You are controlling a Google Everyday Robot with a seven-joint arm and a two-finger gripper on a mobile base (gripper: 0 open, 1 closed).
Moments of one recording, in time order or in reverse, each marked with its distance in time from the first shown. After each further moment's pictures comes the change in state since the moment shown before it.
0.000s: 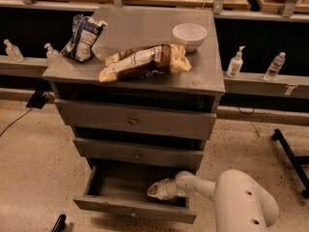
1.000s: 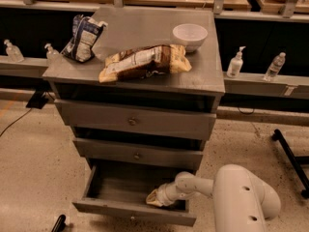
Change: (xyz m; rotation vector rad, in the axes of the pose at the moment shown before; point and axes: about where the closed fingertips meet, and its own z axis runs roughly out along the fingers) arm -0.007 0.063 -0.007 -0.192 0.017 0.135
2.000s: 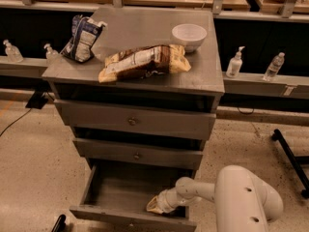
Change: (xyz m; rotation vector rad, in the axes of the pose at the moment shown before) arm 0.005 0.020 0.000 -0.023 -0.005 0.061
